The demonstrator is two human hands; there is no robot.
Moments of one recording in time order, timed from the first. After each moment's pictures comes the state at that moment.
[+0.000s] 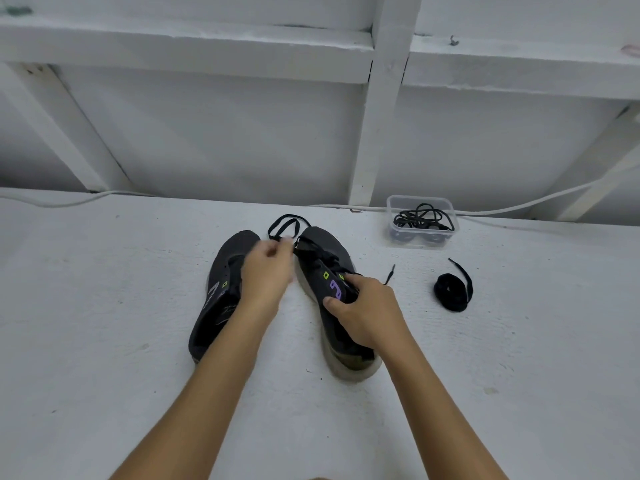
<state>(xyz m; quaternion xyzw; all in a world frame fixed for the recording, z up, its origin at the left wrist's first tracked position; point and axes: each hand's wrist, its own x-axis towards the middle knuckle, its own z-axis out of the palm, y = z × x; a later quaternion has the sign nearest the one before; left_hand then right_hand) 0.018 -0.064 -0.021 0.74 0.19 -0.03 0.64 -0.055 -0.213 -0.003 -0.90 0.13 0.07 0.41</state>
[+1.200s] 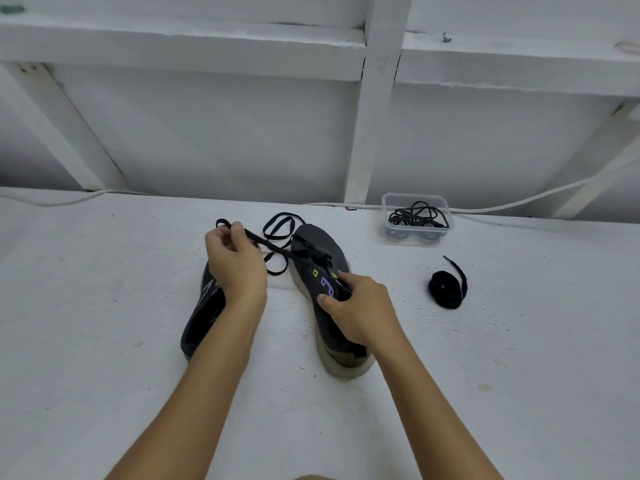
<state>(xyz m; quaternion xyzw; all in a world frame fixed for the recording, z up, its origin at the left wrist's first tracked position) 0.029 -0.056 -0.025 0.66 0.27 0.21 0.67 -0.059 -0.215 0.001 -0.89 0.13 0.07 0.42</state>
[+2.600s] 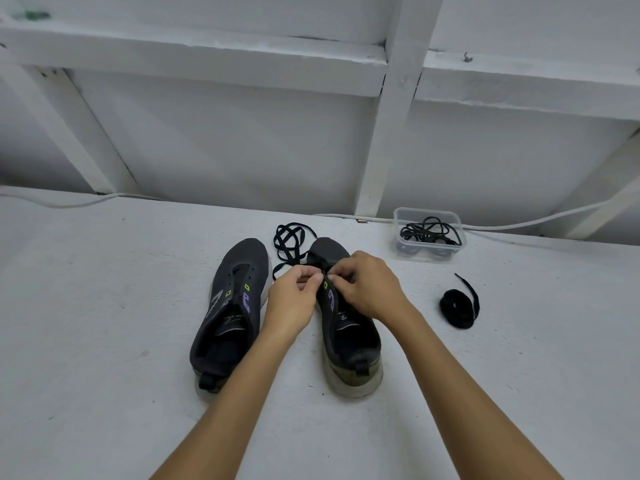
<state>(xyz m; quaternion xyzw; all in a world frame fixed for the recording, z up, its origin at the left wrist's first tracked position) 0.006 -0.079 -0.048 0.81 0.08 -0.05 0.58 0.018 -0.231 -0.028 -0.96 -0.02 0.04 0.28</state>
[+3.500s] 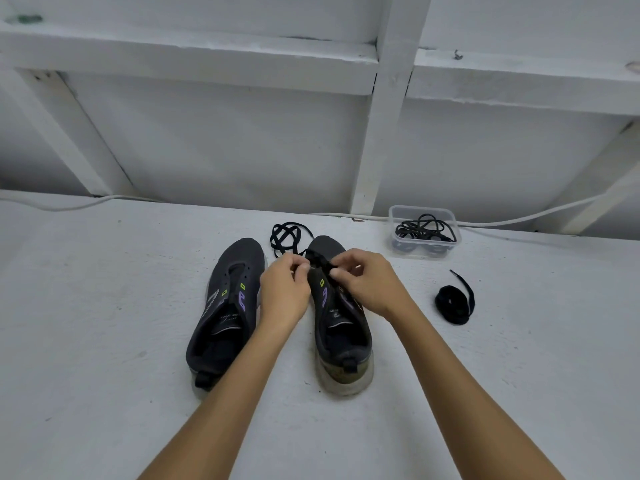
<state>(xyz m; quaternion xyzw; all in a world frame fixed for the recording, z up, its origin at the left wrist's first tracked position) 0.014 -0.080 -0.039 0.87 0.07 0.04 0.49 0.017 -0.244 -0.039 -0.87 0.04 0.03 0.49</state>
